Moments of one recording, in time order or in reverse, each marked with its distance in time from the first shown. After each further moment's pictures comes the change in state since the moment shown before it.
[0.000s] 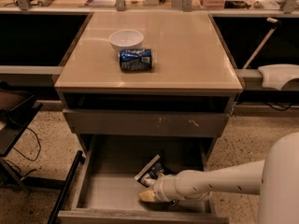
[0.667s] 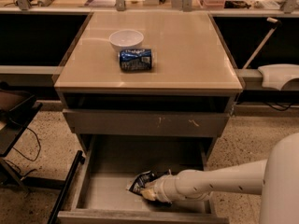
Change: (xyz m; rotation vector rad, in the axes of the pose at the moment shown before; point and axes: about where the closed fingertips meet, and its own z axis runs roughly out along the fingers) arm -0.004 0.001 -0.005 0.000 0.000 0.000
